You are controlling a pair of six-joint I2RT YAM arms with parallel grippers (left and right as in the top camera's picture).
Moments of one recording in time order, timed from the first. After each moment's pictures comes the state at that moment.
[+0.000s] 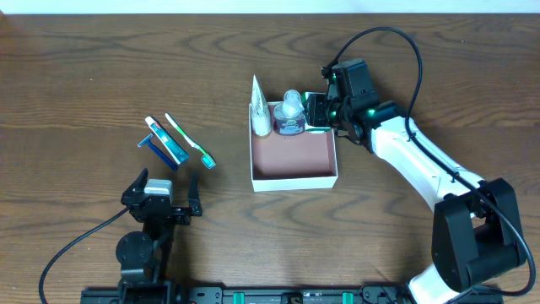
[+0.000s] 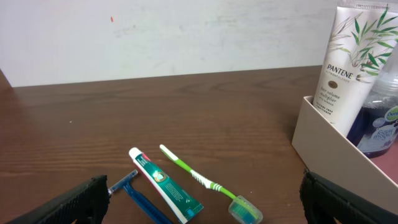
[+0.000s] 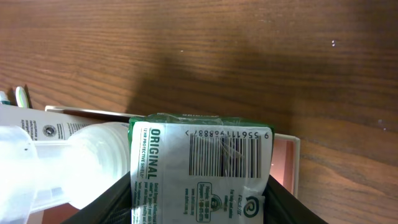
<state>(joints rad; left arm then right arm) 0.03 0.05 0.02 -0.11 0.10 0.04 0.38 1.77 1.20 -0.33 -0.19 0.42</state>
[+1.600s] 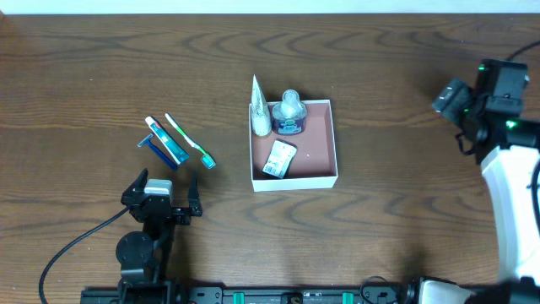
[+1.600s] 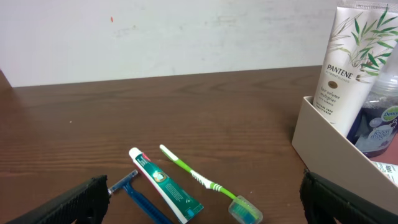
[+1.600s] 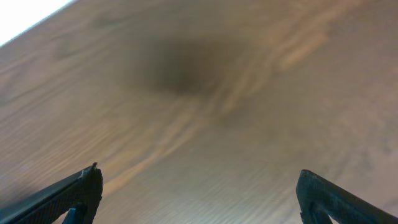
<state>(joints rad) 0.03 0.05 0.02 -0.11 0.10 0.04 -0.18 1.43 1.21 -0.70 0.25 0.48</state>
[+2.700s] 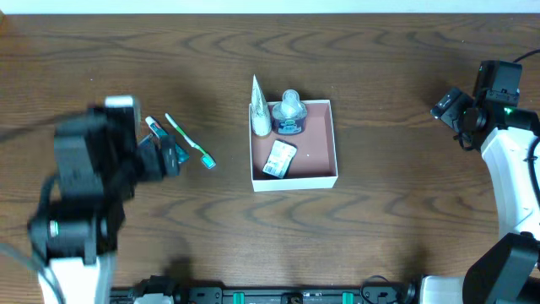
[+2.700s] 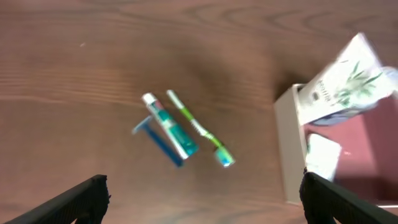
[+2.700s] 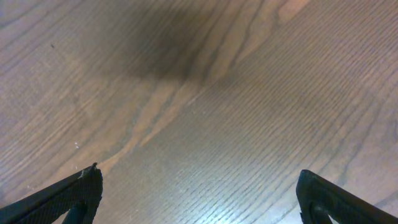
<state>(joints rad) 0.03 1.03 1.27 -1.03 0.08 -0.05 -0.21 1.55 1.20 -0.72 0.17 0.52</state>
